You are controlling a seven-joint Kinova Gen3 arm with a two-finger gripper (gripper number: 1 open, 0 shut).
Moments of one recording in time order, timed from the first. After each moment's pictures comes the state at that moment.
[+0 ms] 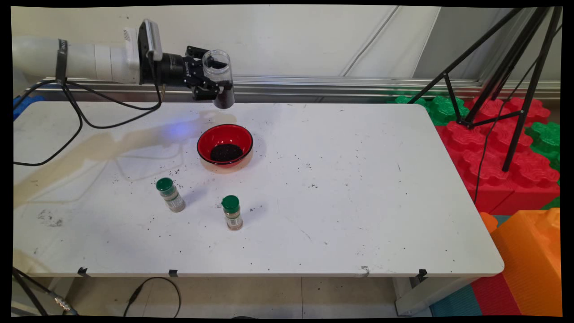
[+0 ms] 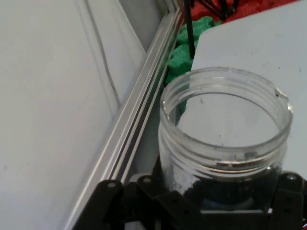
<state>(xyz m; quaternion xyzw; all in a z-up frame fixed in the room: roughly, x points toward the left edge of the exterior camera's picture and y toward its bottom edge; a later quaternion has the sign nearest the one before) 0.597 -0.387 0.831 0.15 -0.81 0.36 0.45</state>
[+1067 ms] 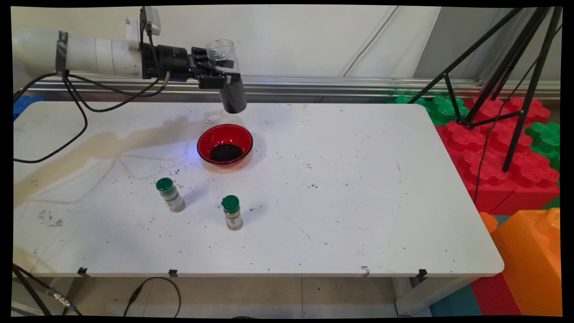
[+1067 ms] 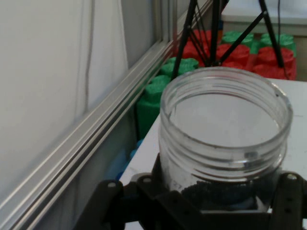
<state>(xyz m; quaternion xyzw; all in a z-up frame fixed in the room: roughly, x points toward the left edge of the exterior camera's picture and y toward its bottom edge) 0.583 -0.391 0.846 0.28 -0.76 0.25 0.54</state>
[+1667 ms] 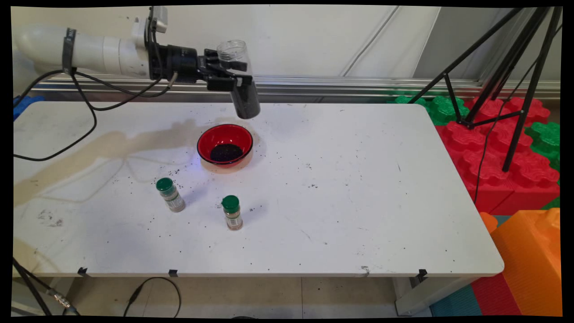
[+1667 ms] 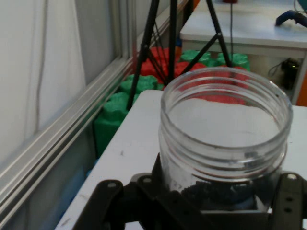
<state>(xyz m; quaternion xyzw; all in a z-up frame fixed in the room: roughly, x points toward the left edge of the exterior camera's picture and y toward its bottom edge) 0.557 -0.392 0.852 0.25 -0.76 0.20 0.57</state>
